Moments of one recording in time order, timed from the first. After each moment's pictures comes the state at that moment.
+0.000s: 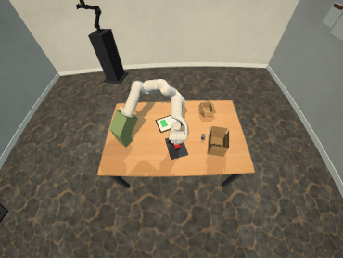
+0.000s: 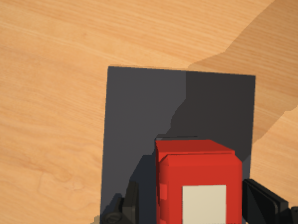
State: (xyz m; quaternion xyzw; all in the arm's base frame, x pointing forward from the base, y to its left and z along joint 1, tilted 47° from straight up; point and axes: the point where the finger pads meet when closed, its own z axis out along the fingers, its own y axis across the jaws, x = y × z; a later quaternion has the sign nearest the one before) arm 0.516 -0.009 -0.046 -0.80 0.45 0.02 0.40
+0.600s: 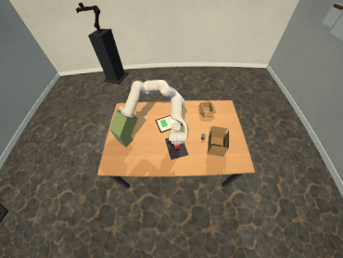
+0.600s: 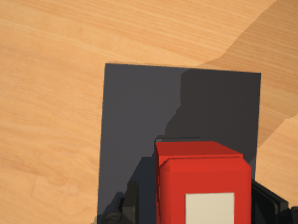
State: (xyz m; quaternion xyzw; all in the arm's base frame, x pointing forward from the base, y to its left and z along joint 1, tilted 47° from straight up) arm 0.519 -0.002 -0.054 -0.80 0.45 0.02 0.40
